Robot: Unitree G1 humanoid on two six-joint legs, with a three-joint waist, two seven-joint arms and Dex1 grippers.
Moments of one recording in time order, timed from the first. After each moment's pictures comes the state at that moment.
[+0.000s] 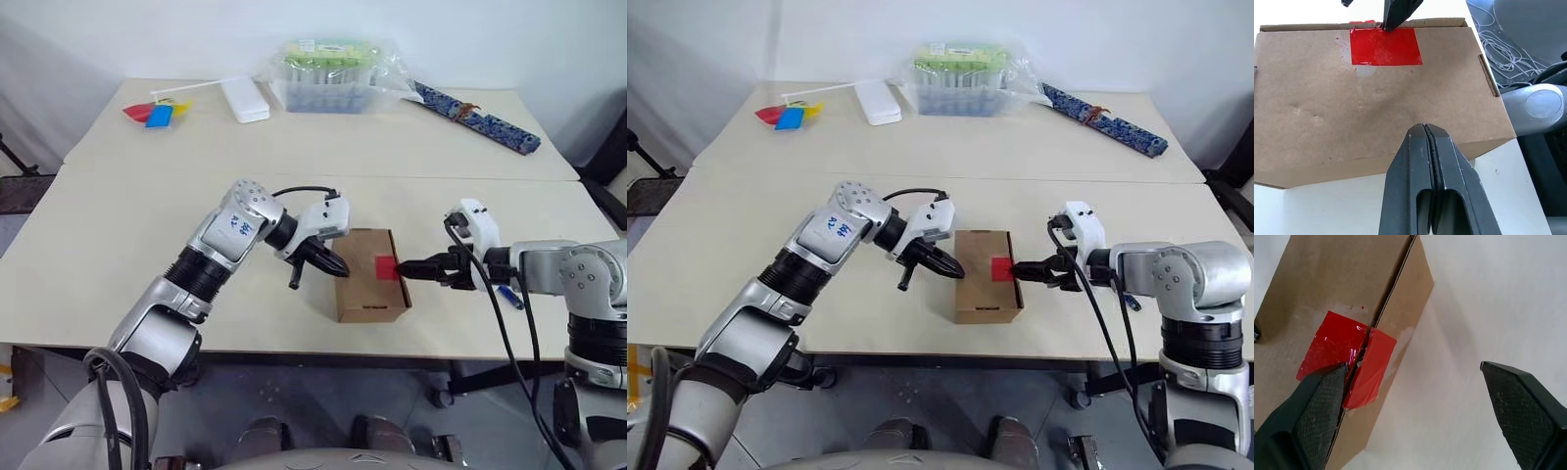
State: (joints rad) left arm -1.04 0.40 -0.48 0.37 -0.07 0.51 -1.32; right arm -0.63 -0.69 -0.15 -0.15 0.68 1.56 0.51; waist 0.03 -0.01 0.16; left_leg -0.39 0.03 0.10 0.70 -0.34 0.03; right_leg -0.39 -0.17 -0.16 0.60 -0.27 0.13
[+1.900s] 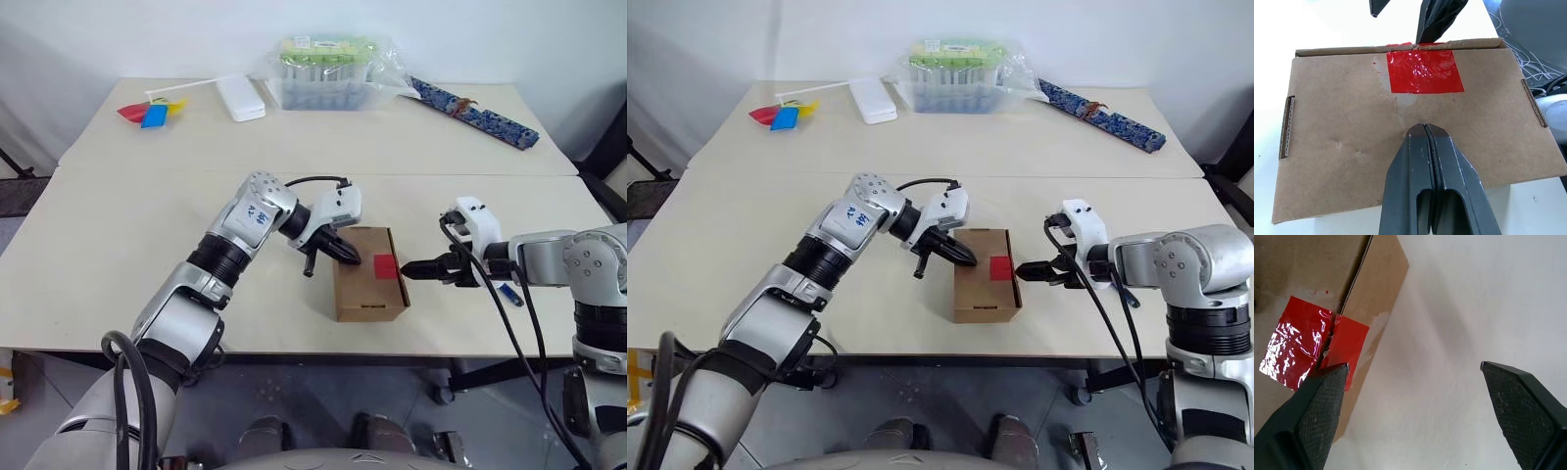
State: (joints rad) left arm -1.14 0.29 -0.44 0.61 -0.01 0.40 -1.30; right arm -0.71 -0.73 -0.11 -0.12 0.77 1.61 0.38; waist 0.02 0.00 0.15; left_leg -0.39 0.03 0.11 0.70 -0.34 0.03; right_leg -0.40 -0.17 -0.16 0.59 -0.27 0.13
